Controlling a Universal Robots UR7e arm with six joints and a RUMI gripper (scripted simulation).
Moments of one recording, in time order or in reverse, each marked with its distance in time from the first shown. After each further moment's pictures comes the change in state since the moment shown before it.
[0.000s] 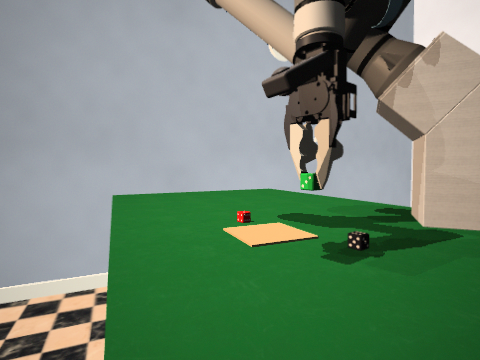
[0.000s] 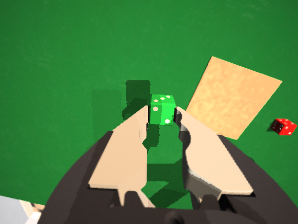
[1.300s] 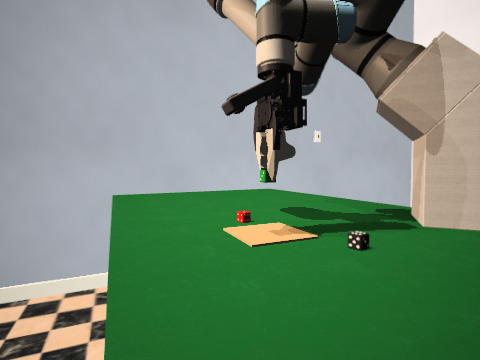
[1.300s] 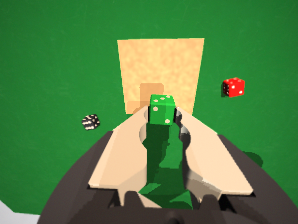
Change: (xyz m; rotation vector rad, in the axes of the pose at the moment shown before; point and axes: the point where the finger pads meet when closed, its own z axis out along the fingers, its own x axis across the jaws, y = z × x) arm 0.134 0.040 -0.005 0.000 0.000 0.293
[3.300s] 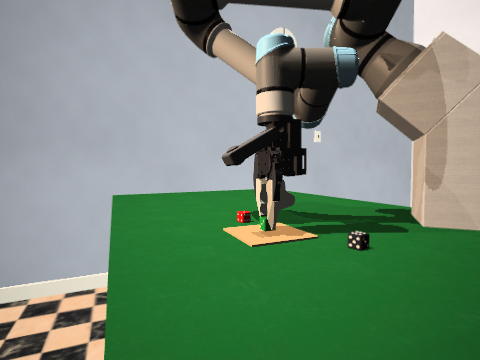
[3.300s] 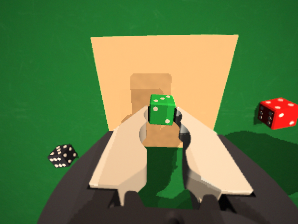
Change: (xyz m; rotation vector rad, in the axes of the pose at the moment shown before) arm 0.000 0.000 0.096 0.000 -0.001 0.000
